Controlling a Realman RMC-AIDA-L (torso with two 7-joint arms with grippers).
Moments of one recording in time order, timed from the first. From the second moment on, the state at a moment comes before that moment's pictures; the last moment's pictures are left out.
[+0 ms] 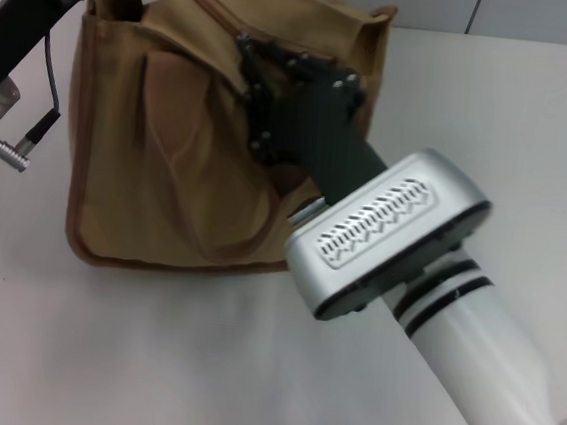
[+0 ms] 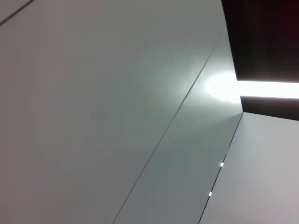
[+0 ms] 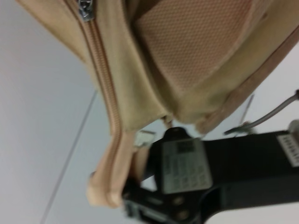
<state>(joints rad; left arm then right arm) -0.58 -2.08 0.48 0.21 1.34 1.83 -1.30 0.40 2.09 0.48 1.10 -1.91 -0.75 -1.04</state>
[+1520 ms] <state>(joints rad) -0.65 -2.08 0.48 0.20 1.30 1.83 -1.30 0.28 2.08 0.67 1.30 -1.98 -0.41 -0.99</state>
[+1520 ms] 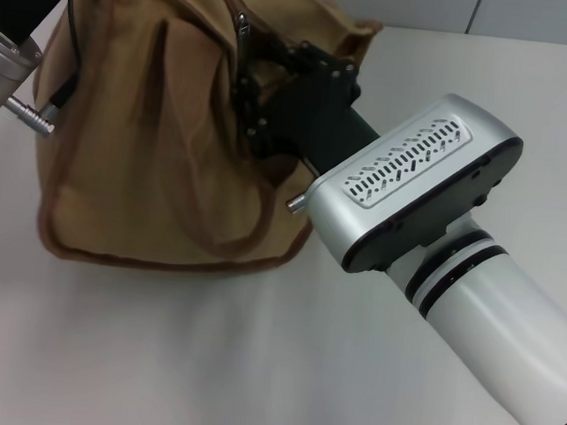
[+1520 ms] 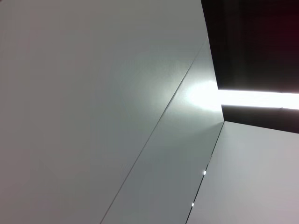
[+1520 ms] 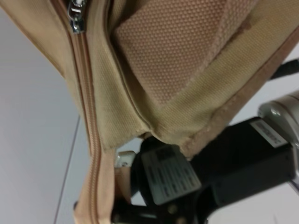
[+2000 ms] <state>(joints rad) -0.64 -2.08 0.48 0.21 1.30 1.82 -1.30 0.25 2.08 0.83 1.38 -1.98 -0.17 -0.99</state>
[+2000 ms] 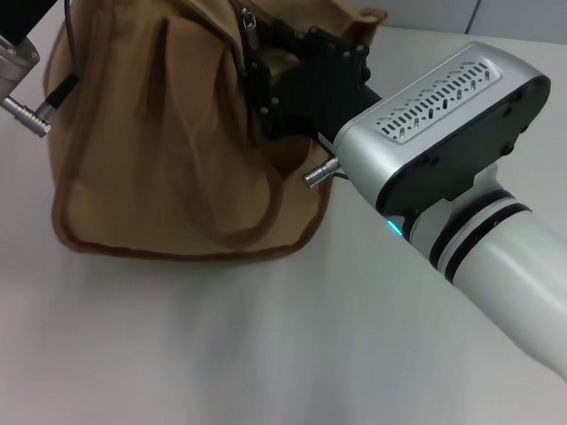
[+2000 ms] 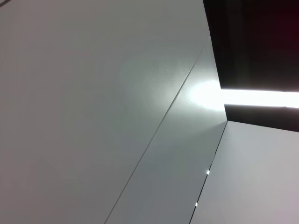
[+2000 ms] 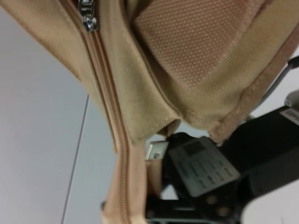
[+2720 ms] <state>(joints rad) -0.64 -2.08 0.48 0.21 1.30 1.82 -1.30 0.23 2.08 0.97 1.47 -1.98 0.06 -1.00</state>
